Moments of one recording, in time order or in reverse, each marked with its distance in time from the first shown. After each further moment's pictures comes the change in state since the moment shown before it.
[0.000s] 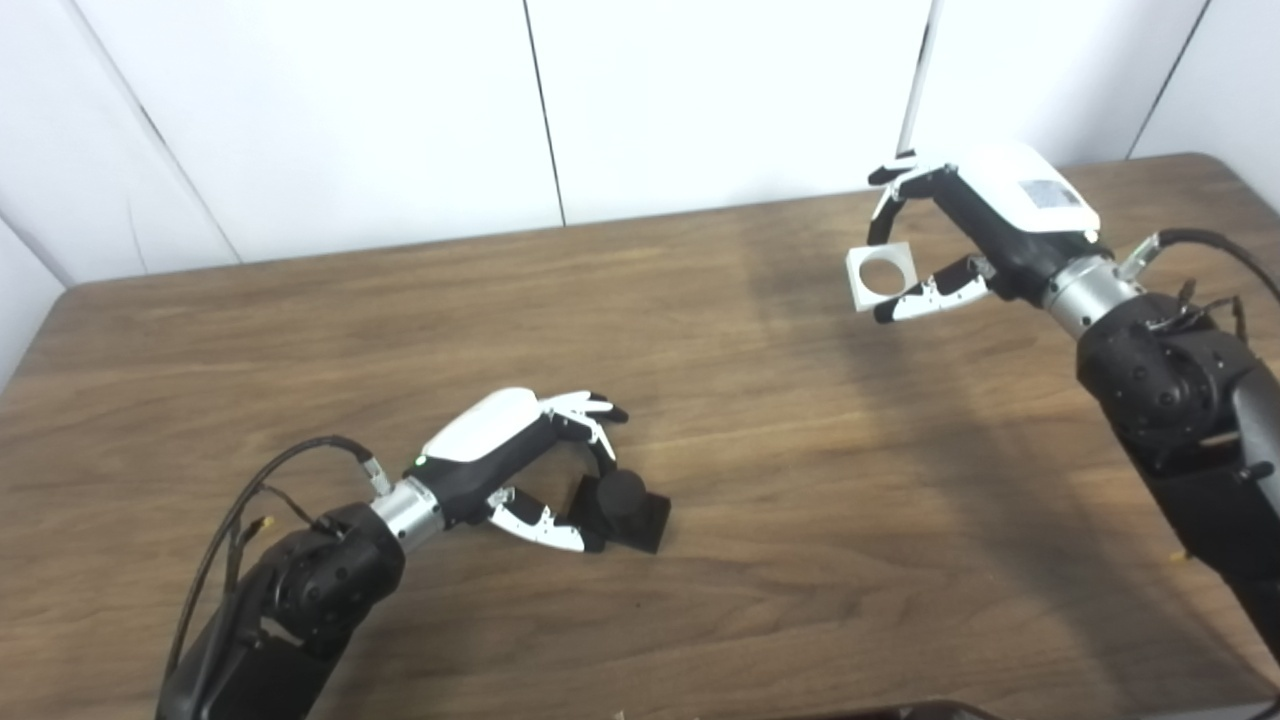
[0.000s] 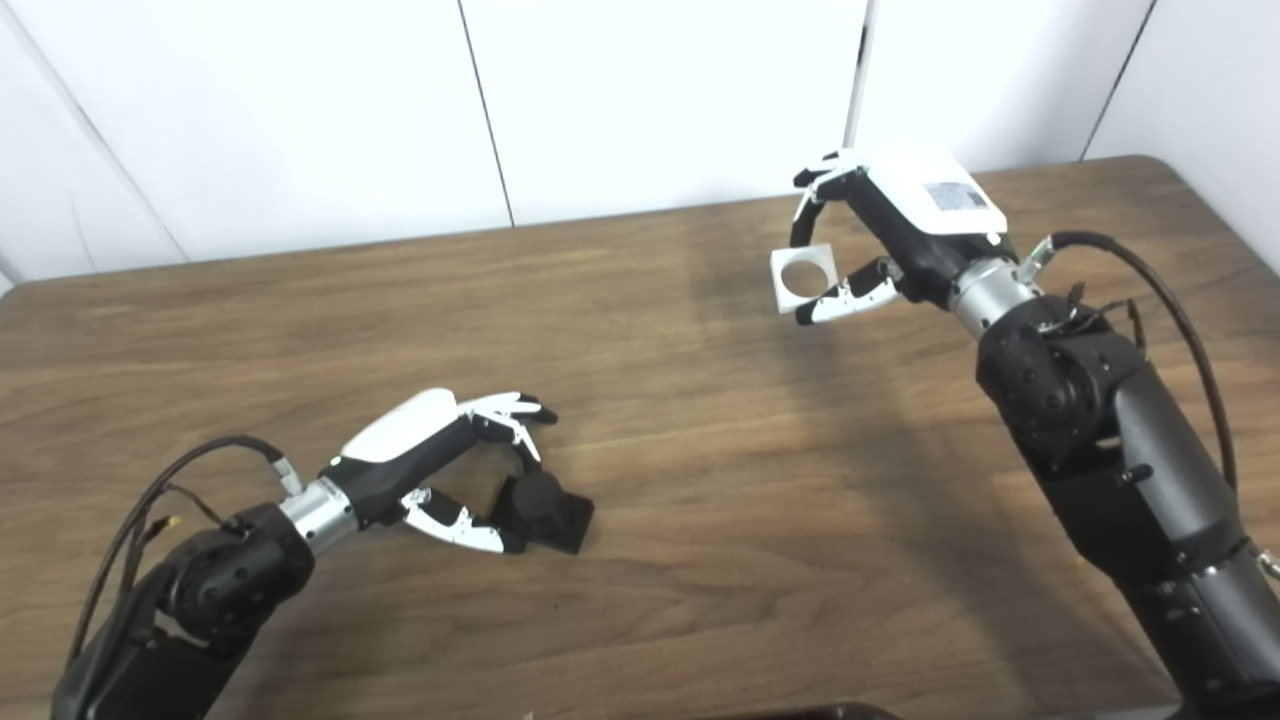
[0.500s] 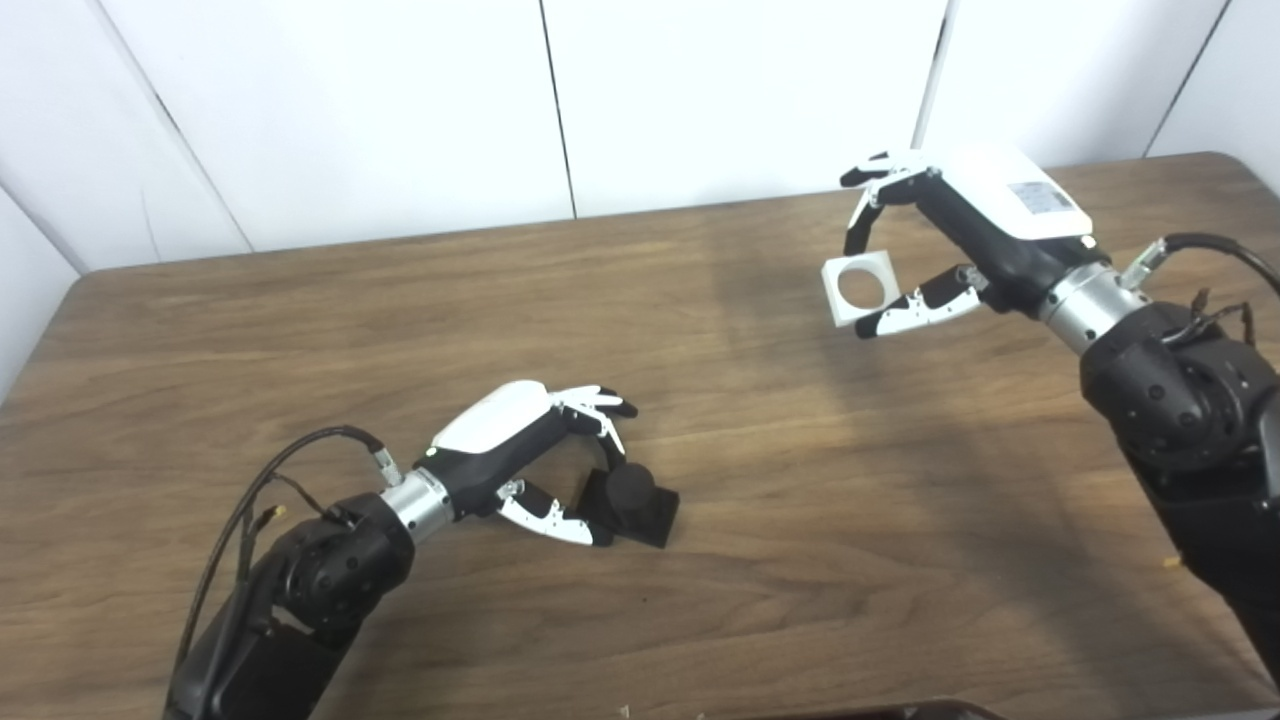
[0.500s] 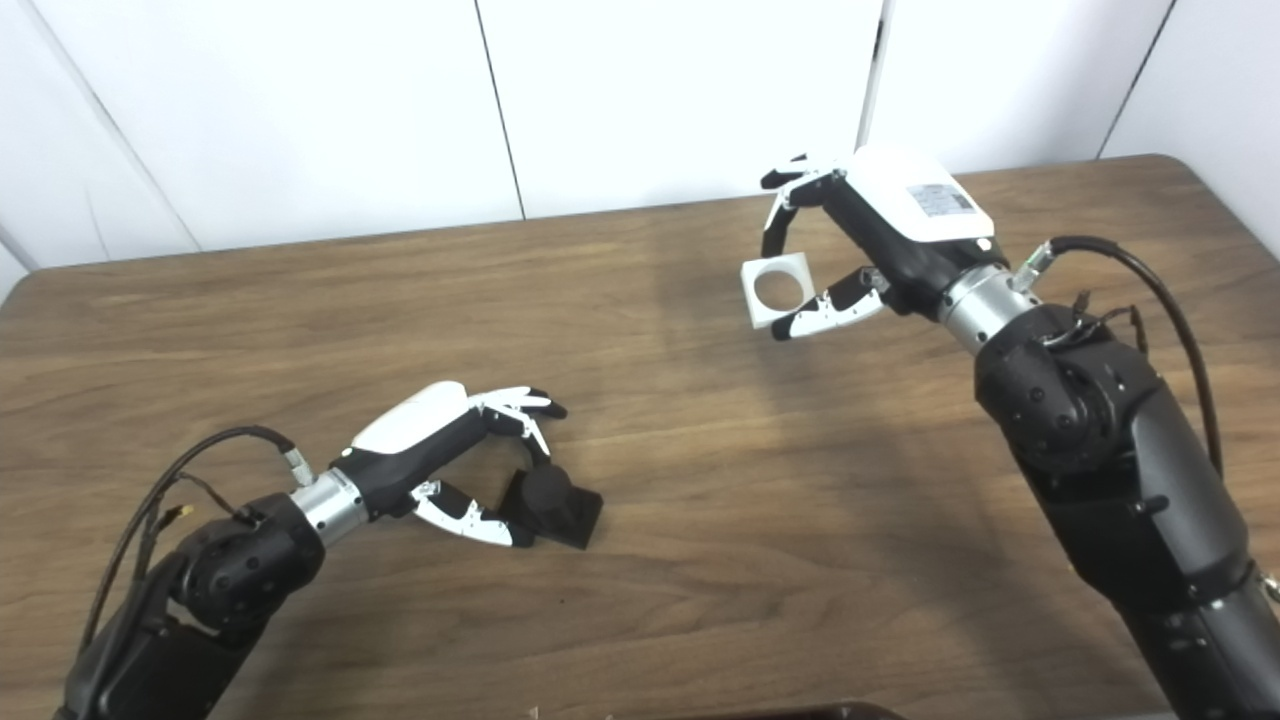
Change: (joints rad) left arm -0.002 -0.006 0.000 0.000 0.006 0.008 -0.001; right arm 0.008 0.039 -0.004 -0.133 0.016 0.024 0.093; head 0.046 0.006
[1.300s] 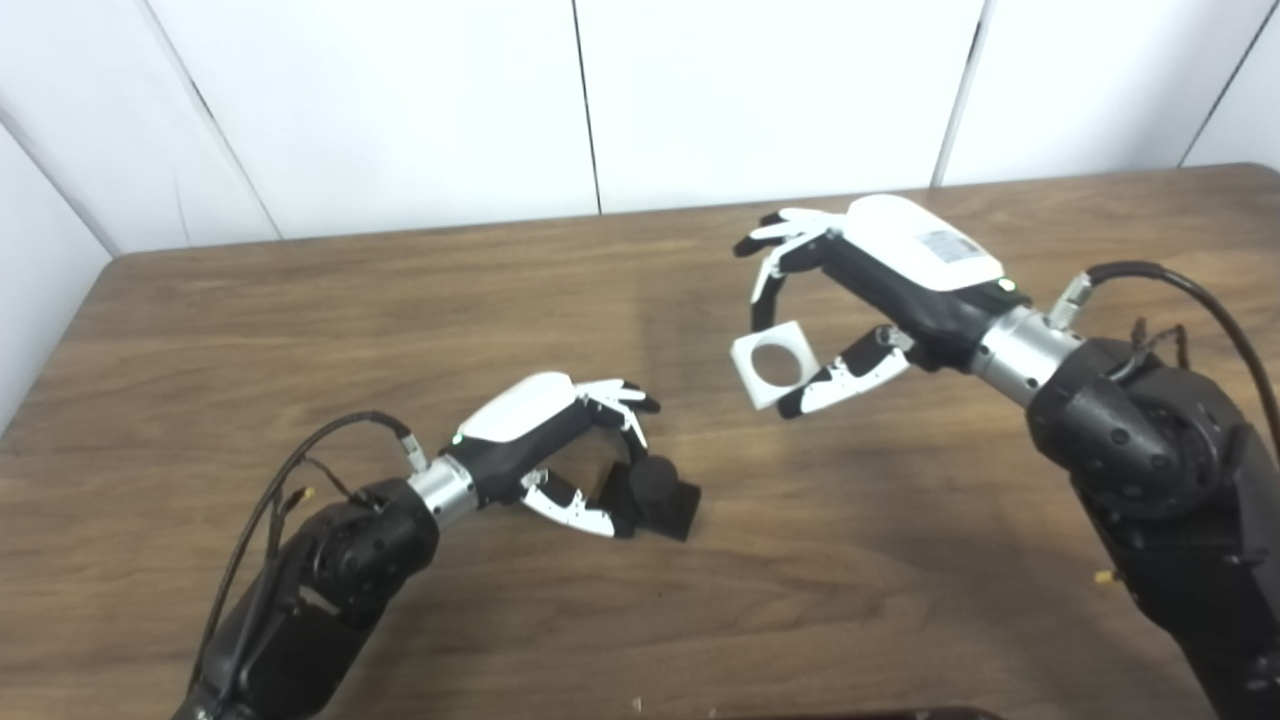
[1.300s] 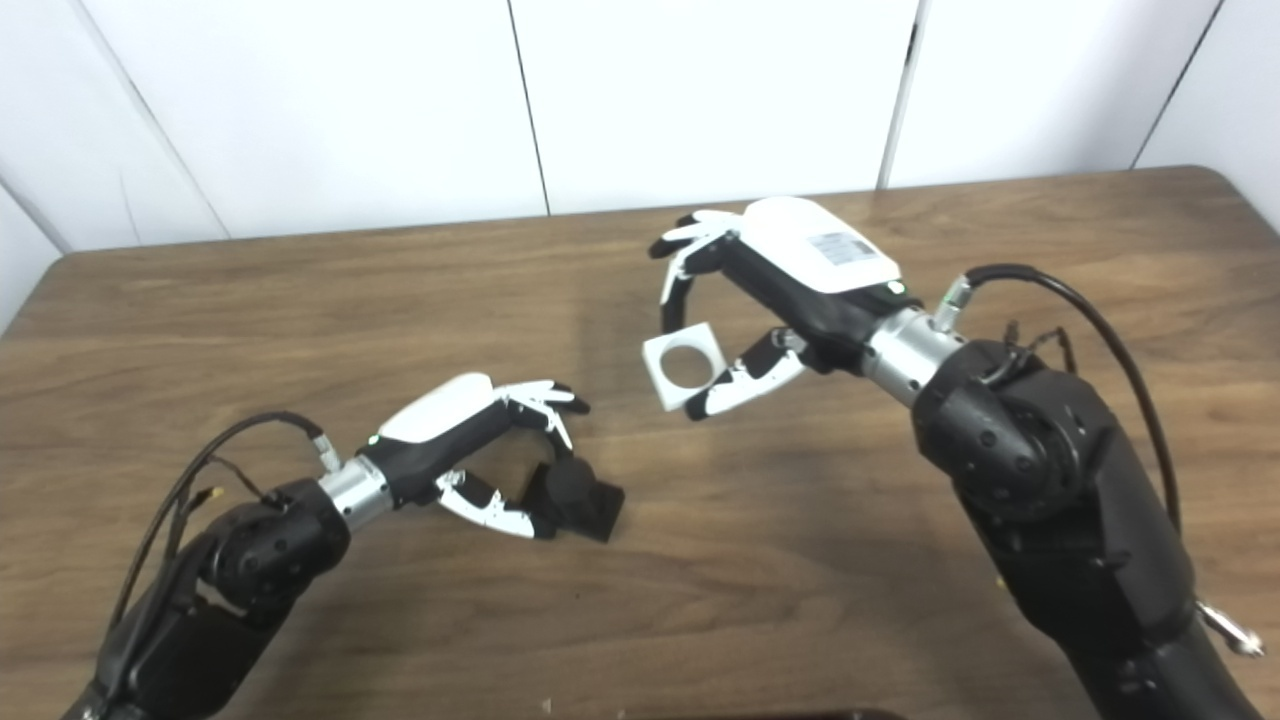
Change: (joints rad) left arm -0.003 -0.011 -0.002 0.000 0.002 0.020 -0.002; right arm -0.033 0.134 0.099 -0.151 0.002 0.079 0.227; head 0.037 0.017
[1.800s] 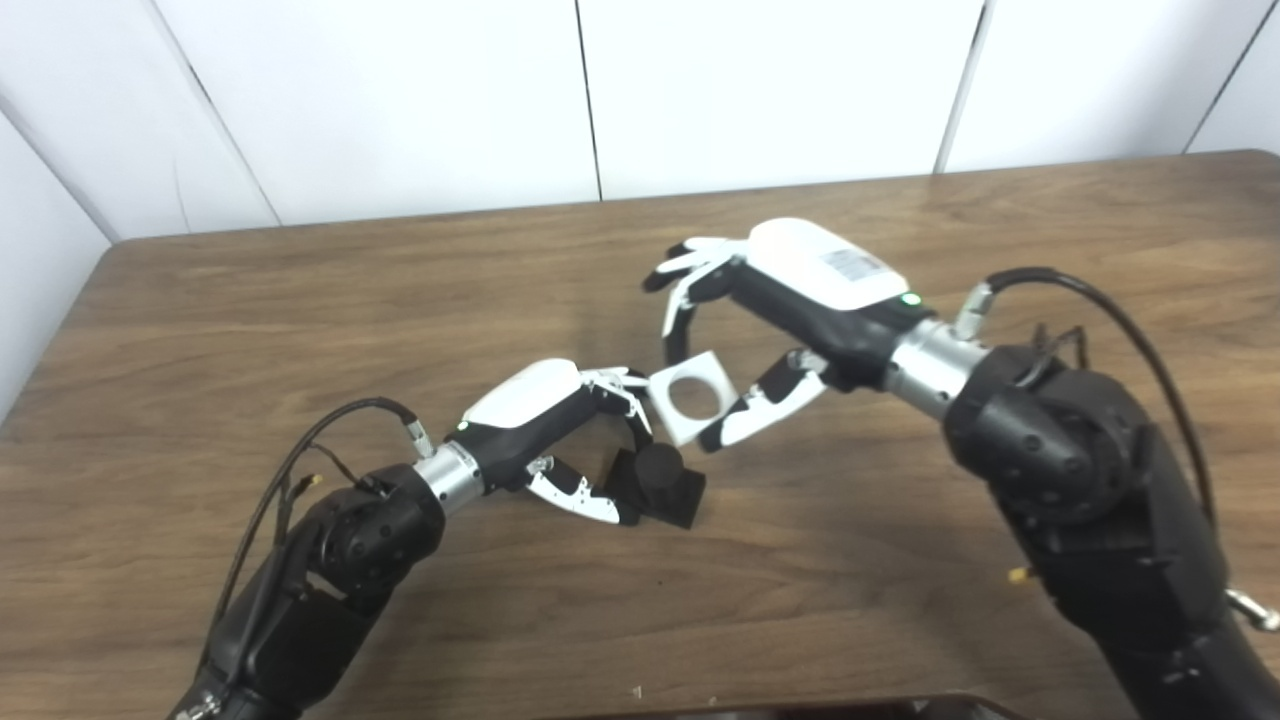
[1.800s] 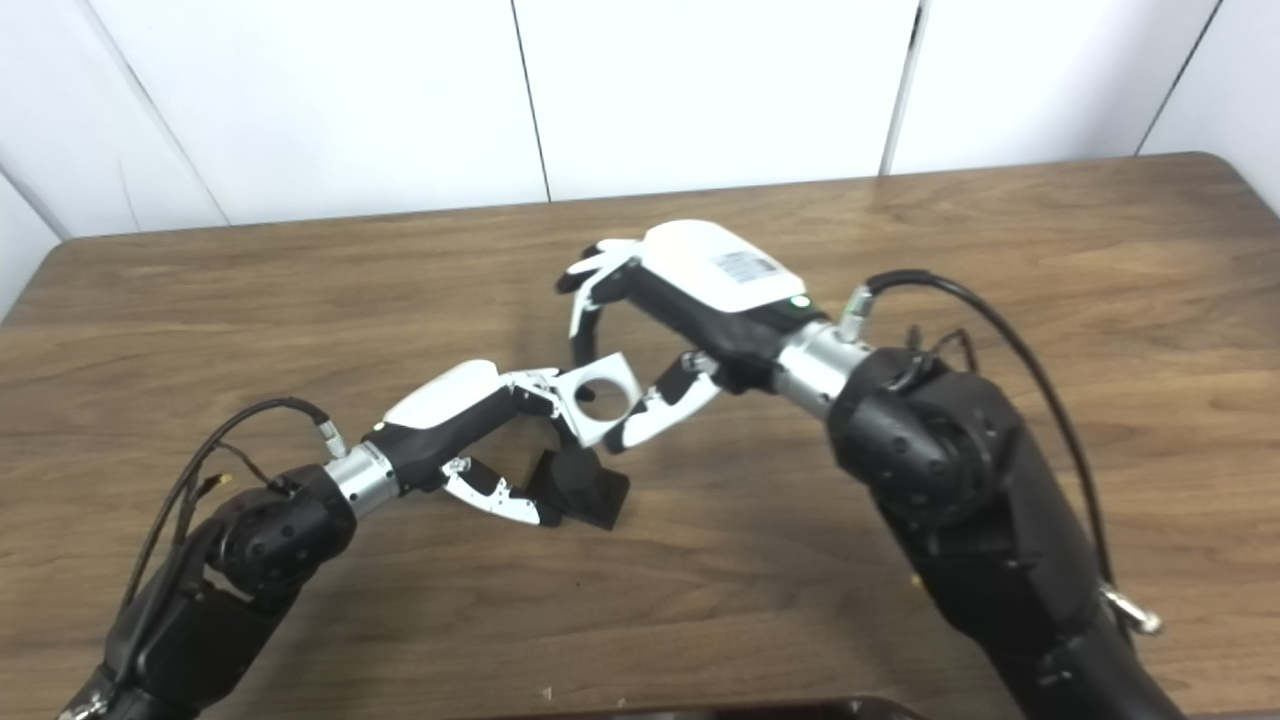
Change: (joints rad) left arm -0.007 -0.011 -0.009 0.002 0.008 0.005 0.001; right arm -0.035 0.114 0.105 -0.004 -0.046 0.028 0.075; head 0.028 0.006
